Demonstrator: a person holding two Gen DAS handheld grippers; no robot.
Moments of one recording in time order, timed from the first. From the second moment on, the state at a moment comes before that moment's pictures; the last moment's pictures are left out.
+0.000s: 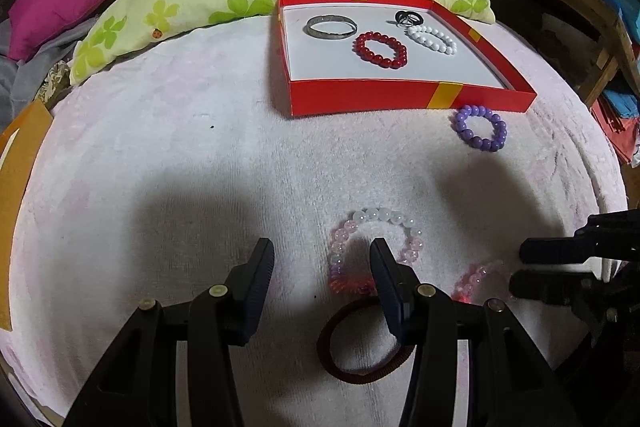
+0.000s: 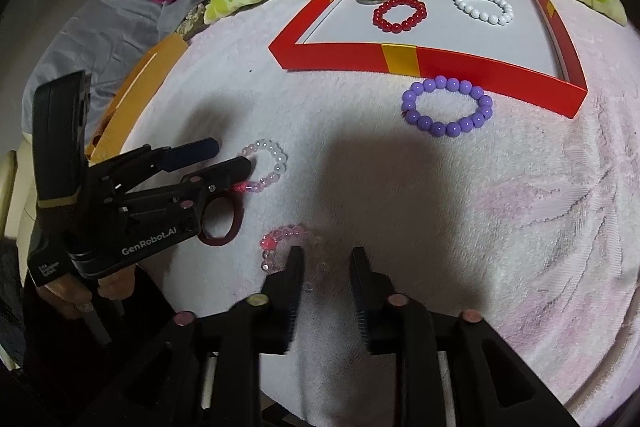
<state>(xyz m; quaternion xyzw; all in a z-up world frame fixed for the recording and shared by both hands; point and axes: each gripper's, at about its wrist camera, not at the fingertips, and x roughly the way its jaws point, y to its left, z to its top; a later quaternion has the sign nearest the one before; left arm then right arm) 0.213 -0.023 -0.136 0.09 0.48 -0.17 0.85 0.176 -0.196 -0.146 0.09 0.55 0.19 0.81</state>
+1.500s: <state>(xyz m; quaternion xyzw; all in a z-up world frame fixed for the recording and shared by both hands) 0.215 -0.027 -0.138 0.10 0.48 -0.17 0.86 0.180 -0.228 -0.149 0.07 0.50 0.06 0.86</state>
